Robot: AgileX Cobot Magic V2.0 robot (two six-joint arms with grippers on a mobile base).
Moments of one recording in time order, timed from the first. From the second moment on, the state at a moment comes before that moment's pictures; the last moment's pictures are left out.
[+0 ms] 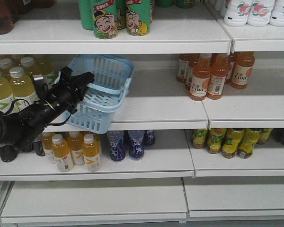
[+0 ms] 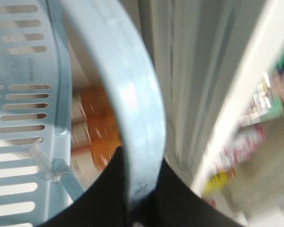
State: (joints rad) left arm -0.08 2.16 -1.19 0.60 -1.08 -1.76; right arm -0.01 -0.01 0.03 0.00 0.35 0.09
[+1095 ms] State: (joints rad) left arm -0.40 1.53 -1.19 1.53 -1.20 -2.08; right arm -0.01 -0.01 0.03 0.00 0.35 0.09
